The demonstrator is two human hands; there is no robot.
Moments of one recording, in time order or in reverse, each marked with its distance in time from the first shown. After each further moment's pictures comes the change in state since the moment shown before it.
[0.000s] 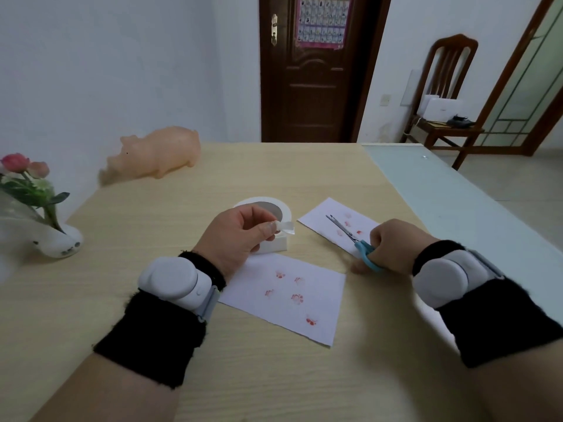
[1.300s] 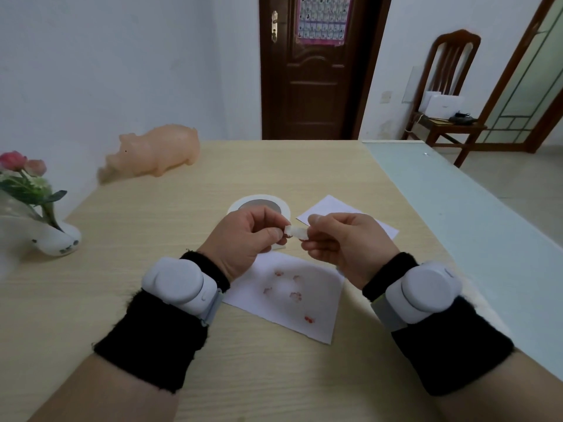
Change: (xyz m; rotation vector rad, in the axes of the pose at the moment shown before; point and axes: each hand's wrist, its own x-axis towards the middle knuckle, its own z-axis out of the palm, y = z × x) left_hand -0.005 0.006 0.008 0.102 -0.131 0.042; right_hand -0.019 -0.056 0.030 1.476 -0.069 -0.168
